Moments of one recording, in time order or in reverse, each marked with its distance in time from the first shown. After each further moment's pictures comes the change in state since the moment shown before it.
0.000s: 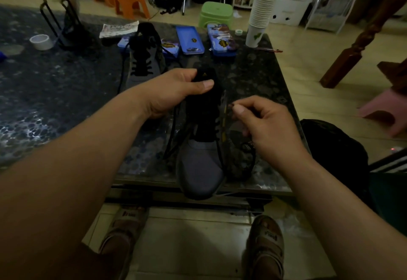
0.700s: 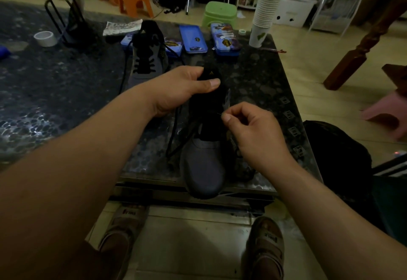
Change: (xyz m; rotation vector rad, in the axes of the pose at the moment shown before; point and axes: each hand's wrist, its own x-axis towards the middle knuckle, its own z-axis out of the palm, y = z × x) left_hand 0.000 0.004 0.007 0.119 0.047 0.022; right_hand -0.006 0.006 0.019 -0.103 -0.026 -0.007
